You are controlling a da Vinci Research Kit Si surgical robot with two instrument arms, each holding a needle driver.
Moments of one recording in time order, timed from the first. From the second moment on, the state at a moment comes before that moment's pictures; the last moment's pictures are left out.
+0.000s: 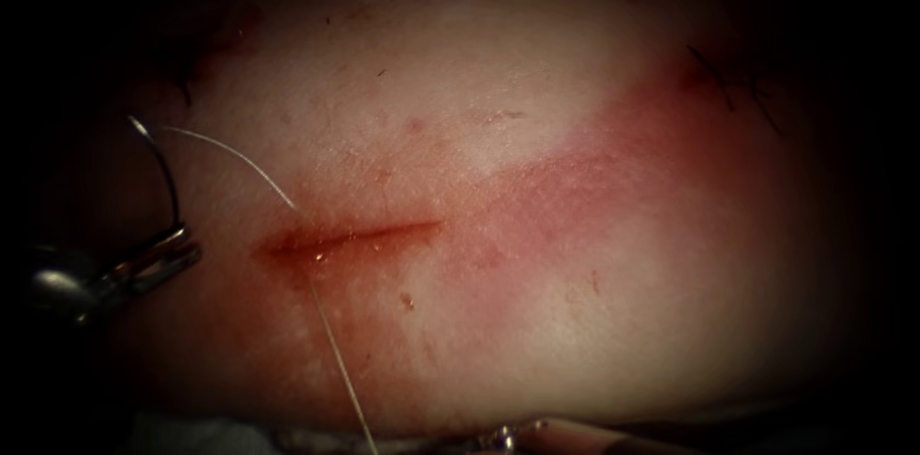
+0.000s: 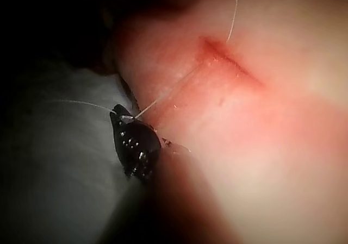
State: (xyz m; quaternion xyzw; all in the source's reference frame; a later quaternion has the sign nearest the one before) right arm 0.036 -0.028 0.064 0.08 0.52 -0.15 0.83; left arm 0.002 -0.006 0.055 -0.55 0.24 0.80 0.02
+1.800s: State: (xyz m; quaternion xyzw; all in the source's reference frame) right arm 0.023 -0.030 0.055 0.05 0.47 -0.05 0.88; left arm 0.002 -0.006 0.055 -0.54 0.24 0.80 0.02
